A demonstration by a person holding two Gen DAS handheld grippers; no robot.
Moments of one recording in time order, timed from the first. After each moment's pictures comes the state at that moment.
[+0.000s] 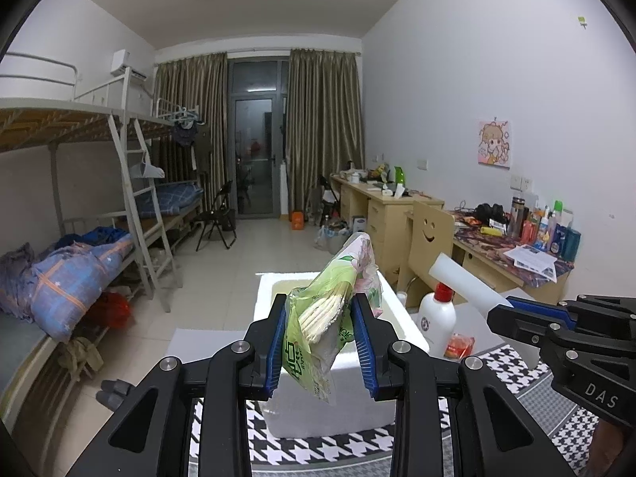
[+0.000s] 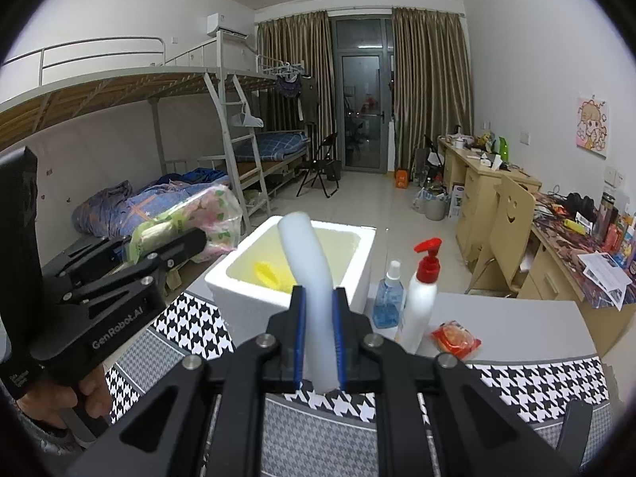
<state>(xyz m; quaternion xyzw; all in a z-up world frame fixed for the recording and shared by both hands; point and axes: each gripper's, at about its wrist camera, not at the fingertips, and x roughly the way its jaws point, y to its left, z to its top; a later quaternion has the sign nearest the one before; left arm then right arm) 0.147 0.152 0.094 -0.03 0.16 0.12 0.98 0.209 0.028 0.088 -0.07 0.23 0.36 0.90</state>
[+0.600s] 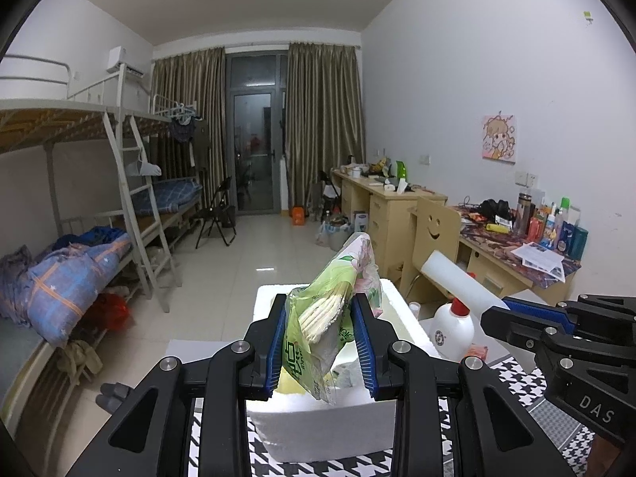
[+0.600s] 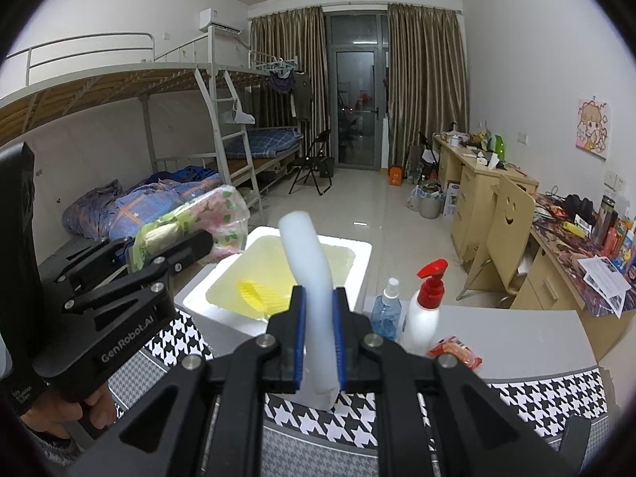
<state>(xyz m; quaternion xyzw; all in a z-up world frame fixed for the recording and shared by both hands) 0.180 0.163 0.088 -0.03 0.18 0.12 0.98 0.237 0.052 0.090 -0.08 0.24 0.34 0.90</state>
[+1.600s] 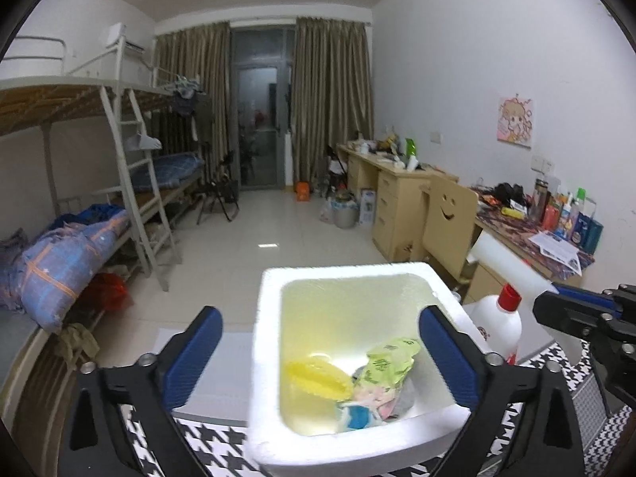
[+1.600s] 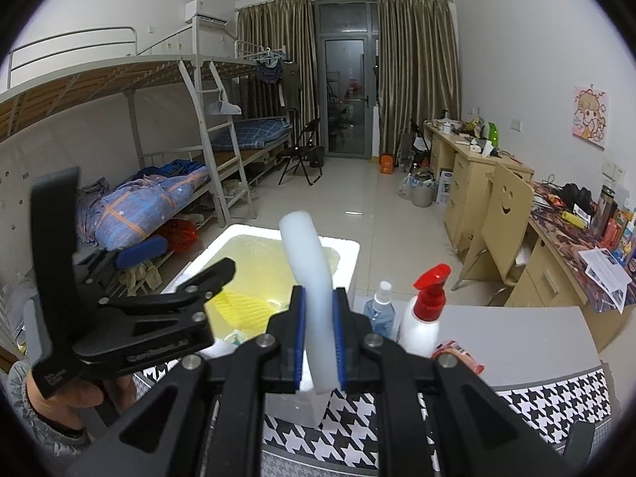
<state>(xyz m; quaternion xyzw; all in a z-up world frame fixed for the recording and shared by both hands) 0.229 0.200 0.065 -0.04 0.22 0.13 0.97 0.270 0.069 0.082 -0.08 0.26 0.33 0.90</state>
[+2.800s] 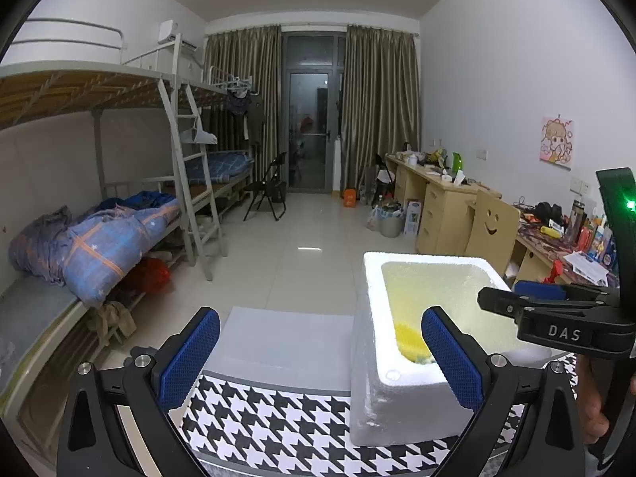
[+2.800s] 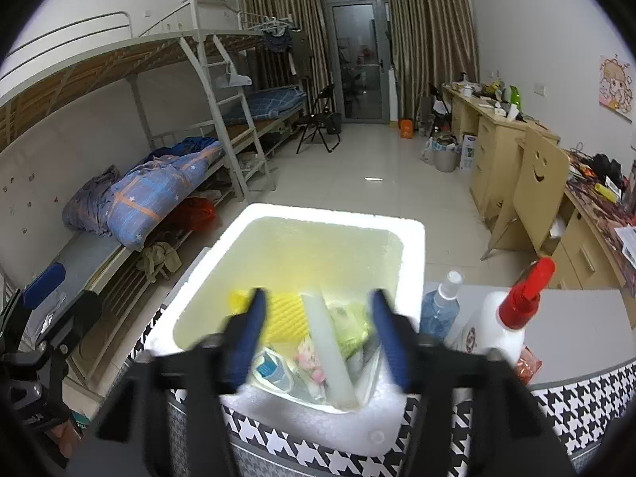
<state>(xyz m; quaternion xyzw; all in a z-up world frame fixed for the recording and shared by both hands) 0.164 0.237 0.065 -0.06 0.20 0.21 0.95 0.304 0.117 0.053 -0.06 0.33 0.35 0.88</state>
